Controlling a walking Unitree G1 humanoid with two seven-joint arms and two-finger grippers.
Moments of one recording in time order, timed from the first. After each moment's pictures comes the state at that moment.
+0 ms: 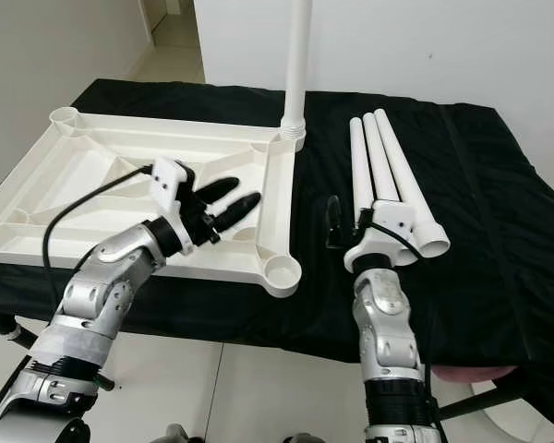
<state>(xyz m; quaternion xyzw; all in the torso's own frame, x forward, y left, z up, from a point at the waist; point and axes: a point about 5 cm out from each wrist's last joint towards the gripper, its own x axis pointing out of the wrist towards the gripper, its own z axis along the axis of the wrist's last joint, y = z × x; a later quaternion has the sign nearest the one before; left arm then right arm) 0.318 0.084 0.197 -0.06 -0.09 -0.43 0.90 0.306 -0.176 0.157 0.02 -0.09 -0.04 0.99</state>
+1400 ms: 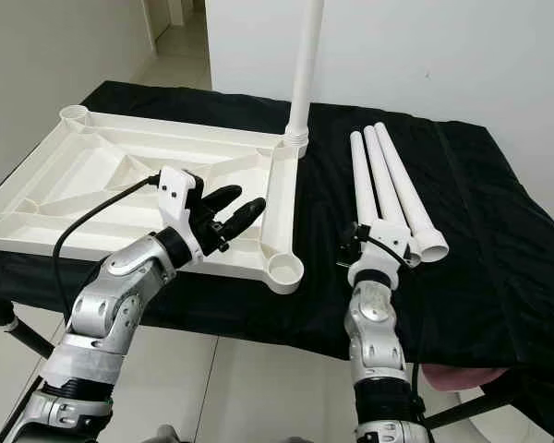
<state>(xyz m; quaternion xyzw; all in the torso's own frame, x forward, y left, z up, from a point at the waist) 0.303 0.069 0.191 -0.08 -0.06 -0.39 0.92 0.302 -0.194 0.117 -0.01 -0.02 -0.18 0.98</state>
